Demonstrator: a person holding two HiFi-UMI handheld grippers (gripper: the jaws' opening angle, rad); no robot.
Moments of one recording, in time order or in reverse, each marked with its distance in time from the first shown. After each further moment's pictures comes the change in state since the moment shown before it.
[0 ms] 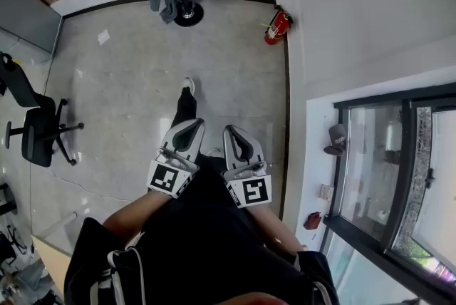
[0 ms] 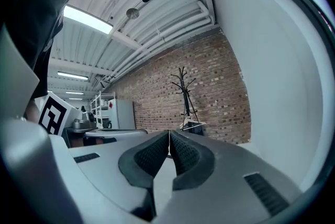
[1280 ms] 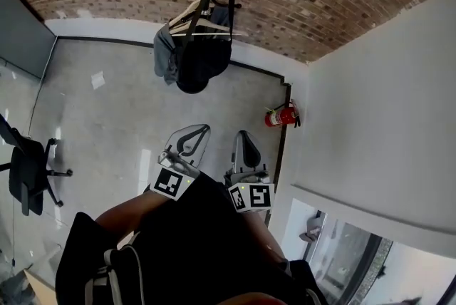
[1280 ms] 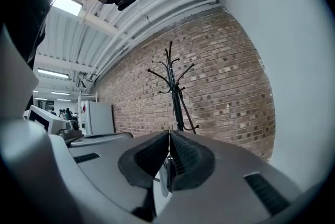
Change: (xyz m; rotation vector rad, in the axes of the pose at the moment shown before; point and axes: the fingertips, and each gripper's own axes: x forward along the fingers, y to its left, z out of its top) left arm 0.311 0.428 0.133 0.022 -0.104 0.045; right arm 0.526 -0.155 0.114 0.015 -0.015 -0.056
